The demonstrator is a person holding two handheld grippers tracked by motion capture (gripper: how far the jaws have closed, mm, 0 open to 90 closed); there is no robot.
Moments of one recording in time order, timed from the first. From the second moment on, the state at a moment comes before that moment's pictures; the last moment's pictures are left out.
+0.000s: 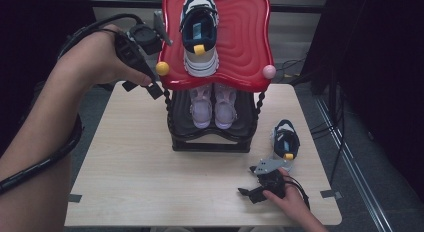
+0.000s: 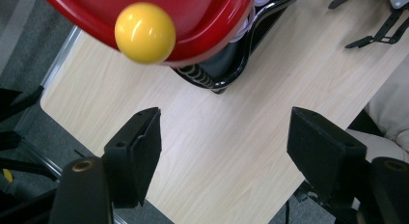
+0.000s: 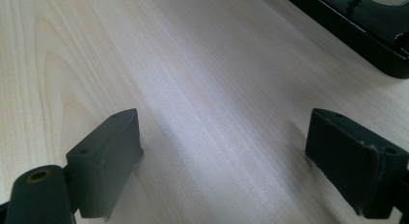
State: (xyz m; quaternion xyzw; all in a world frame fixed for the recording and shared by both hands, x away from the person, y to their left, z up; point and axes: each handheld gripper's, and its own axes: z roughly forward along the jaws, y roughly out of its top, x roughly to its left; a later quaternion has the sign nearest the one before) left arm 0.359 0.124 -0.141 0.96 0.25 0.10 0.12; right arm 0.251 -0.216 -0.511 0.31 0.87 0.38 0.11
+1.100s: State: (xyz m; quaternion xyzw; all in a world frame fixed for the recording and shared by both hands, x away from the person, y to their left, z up) left arm 0.353 0.161 -0.215 0.95 0.27 0.06 0.11; right arm 0.250 -0.216 -0.510 0.31 0.87 0.38 0.11
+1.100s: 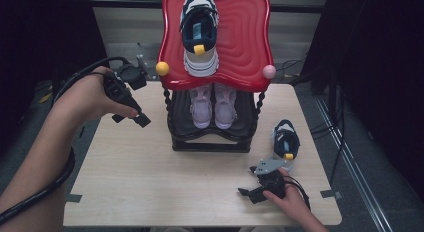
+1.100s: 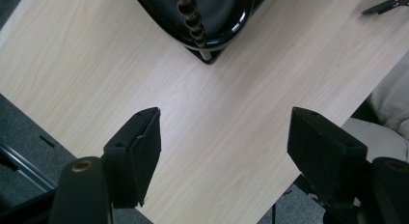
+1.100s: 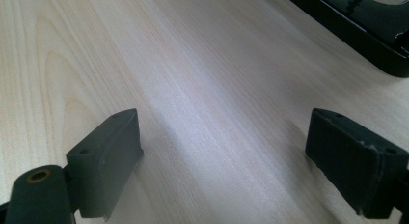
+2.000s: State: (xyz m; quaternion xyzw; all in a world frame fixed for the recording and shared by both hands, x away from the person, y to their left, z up) left arm 0.347 0.171 -0.272 0.95 0.28 0.03 0.10; right arm 0.250 -0.216 -0.510 0.31 0.87 0.38 0.11
